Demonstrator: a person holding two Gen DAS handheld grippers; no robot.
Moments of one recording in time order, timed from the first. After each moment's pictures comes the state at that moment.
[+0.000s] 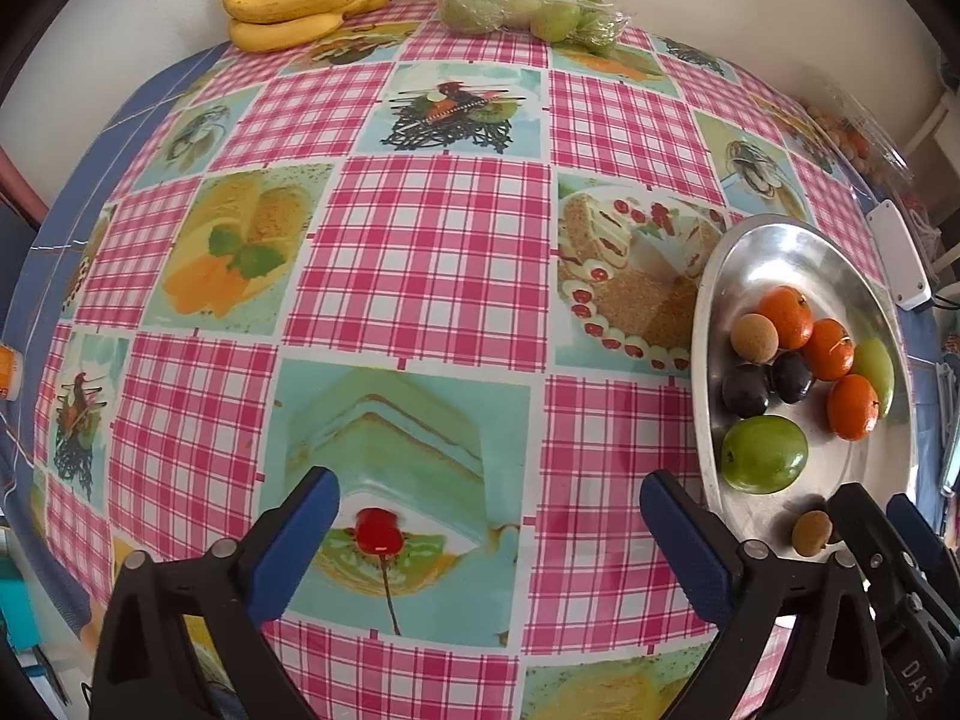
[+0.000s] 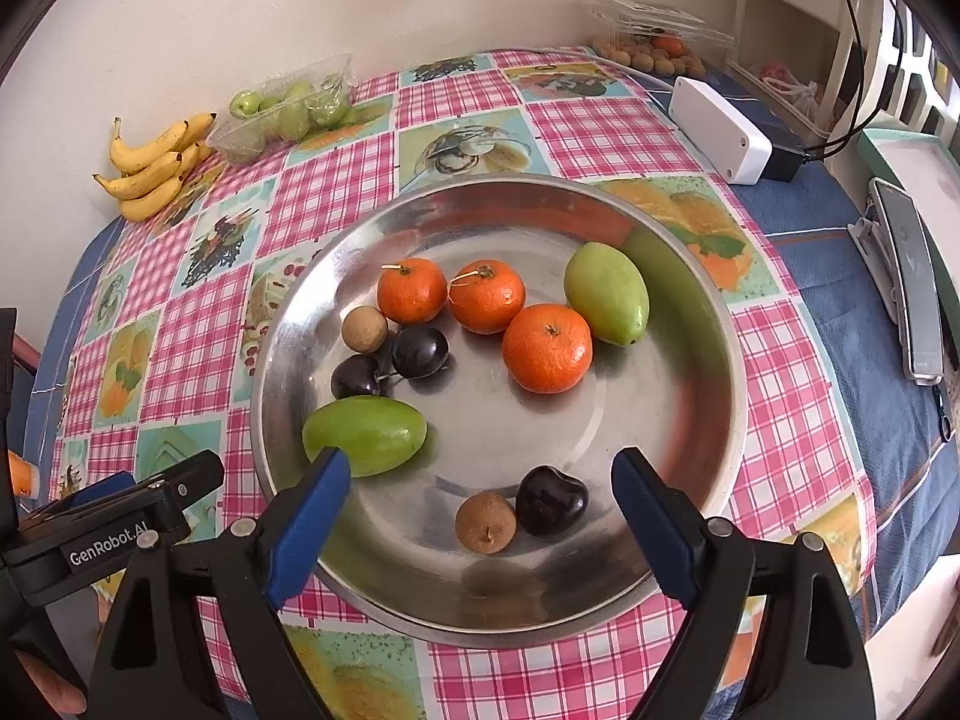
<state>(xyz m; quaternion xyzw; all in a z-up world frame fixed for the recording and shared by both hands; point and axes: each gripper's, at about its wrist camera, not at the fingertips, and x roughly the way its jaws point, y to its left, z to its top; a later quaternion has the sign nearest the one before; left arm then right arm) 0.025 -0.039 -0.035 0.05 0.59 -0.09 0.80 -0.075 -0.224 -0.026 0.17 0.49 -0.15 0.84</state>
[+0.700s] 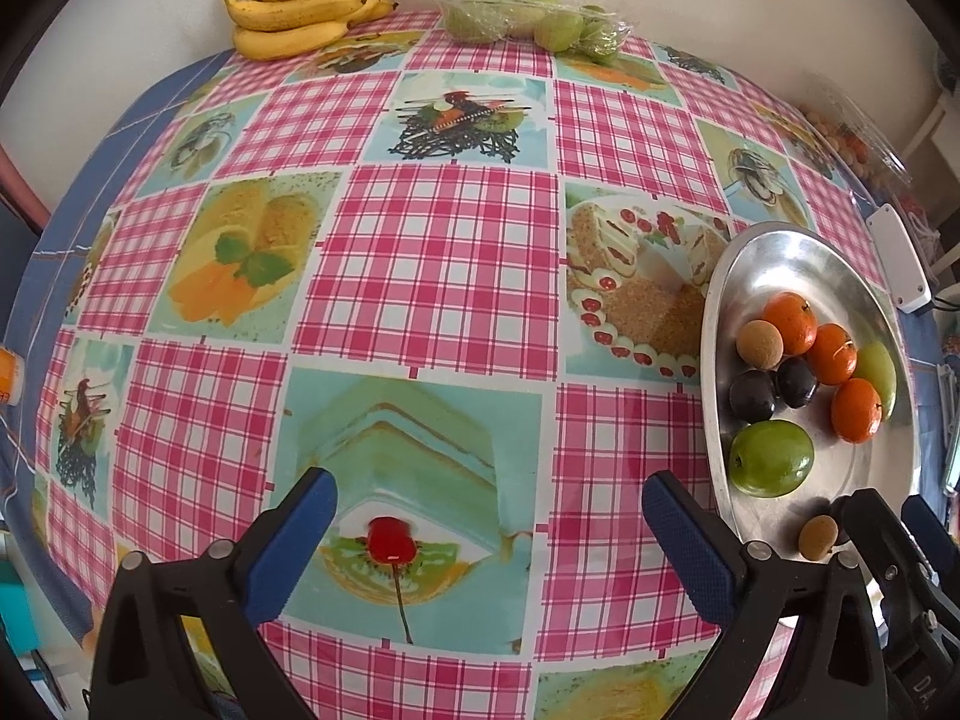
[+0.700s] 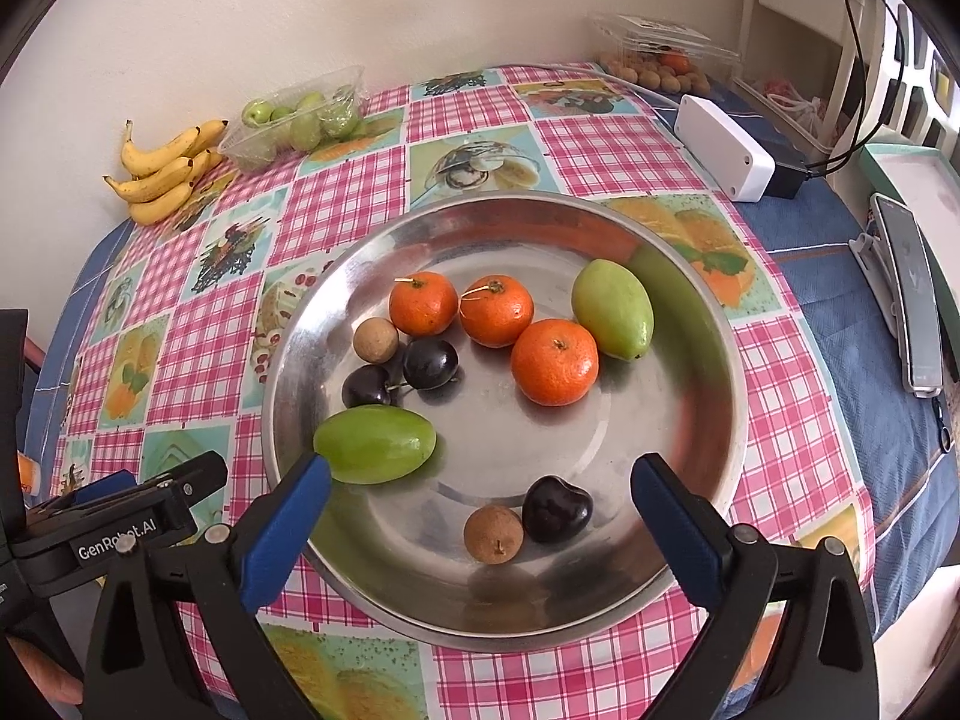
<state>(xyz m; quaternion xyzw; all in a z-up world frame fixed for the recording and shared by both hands) 0.025 -0.037 -0.032 0.05 0.58 -0.09 0.80 -0.076 -0.221 -0.021 0.17 0.48 -0.15 0.85</state>
